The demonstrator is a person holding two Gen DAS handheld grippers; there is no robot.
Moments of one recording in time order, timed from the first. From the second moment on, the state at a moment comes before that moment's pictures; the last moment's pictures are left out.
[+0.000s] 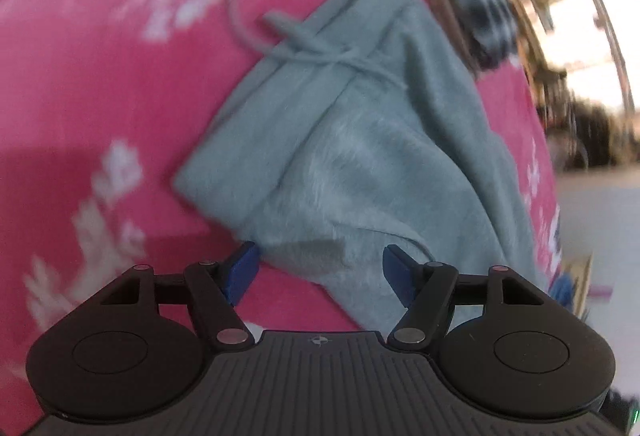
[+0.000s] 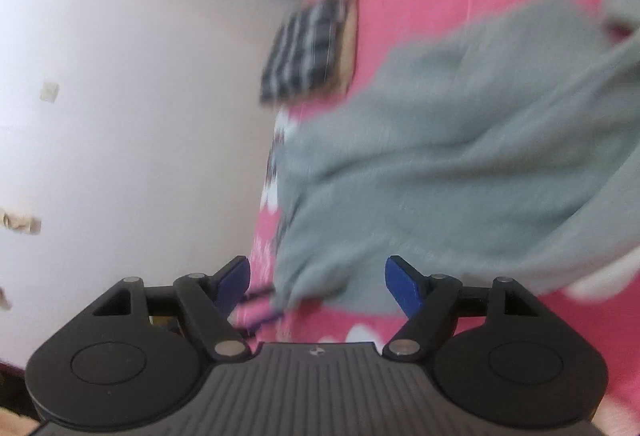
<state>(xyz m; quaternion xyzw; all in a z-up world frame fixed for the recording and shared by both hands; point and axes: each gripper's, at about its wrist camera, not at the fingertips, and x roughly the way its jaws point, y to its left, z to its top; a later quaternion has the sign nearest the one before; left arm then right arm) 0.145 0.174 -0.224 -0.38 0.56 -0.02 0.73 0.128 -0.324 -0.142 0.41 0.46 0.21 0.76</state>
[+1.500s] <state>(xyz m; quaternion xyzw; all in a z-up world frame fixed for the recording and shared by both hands) 0.188 0.278 -0.170 -0.27 0.41 0.09 0.87 0.468 0.009 -0.166 0.04 0.38 0.45 0.80</state>
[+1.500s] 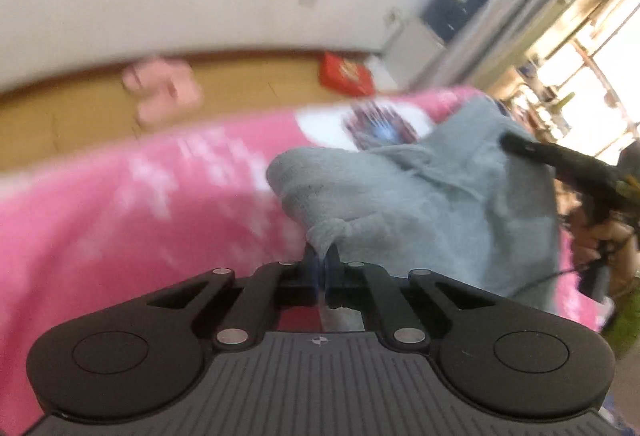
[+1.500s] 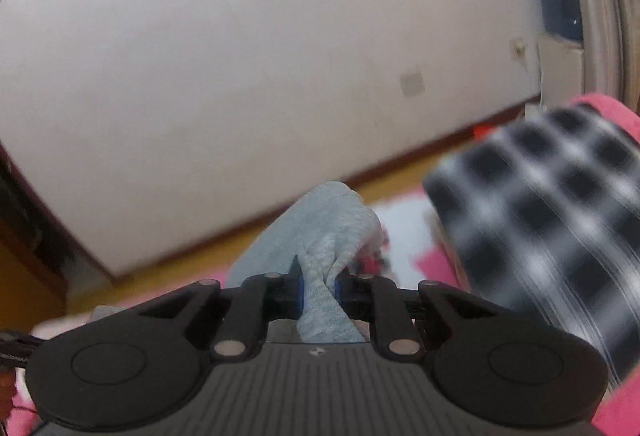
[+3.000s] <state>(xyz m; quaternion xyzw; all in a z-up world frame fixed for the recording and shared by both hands) 0.111 -0.023 -0.233 0.33 0.45 -0.22 0.80 0.087 -0.535 -0.198 0.51 0.35 -0.15 0.77</state>
